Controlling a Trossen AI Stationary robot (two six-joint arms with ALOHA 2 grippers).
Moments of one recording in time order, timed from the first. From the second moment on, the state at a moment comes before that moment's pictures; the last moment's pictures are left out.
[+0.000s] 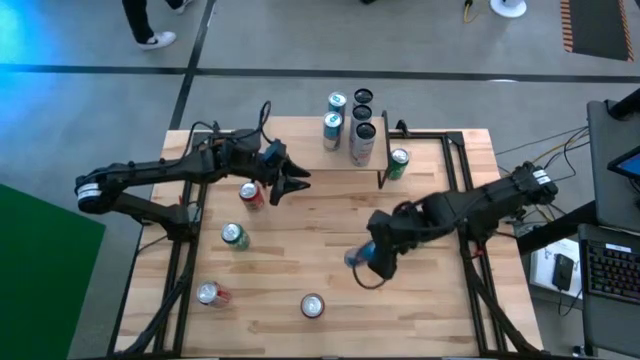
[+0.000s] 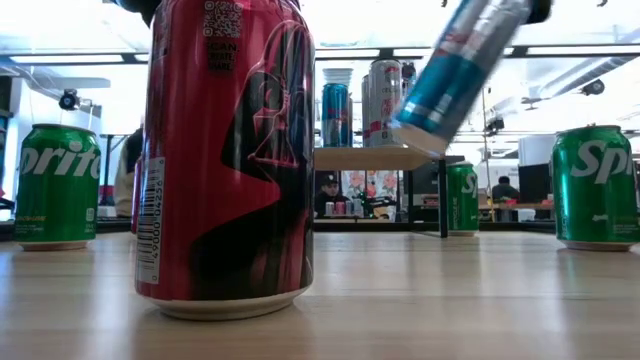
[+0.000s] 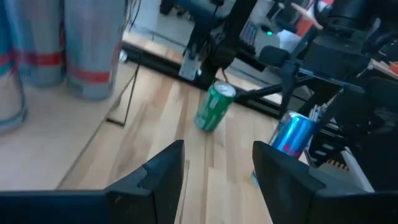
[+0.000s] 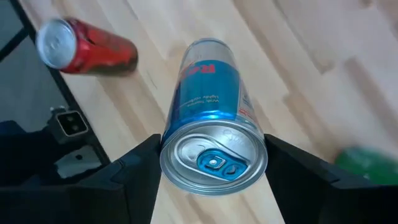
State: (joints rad) left arm 0.30 1.22 0.95 -0.06 0.36 -0.28; right arm 0.32 1.52 1.48 -1.10 -0.02 0.92
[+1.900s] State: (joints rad) left arm 0.14 1.77 1.38 -0.14 0.54 -0.16; right arm 0.10 1.52 1.51 -0.86 0.15 0.39
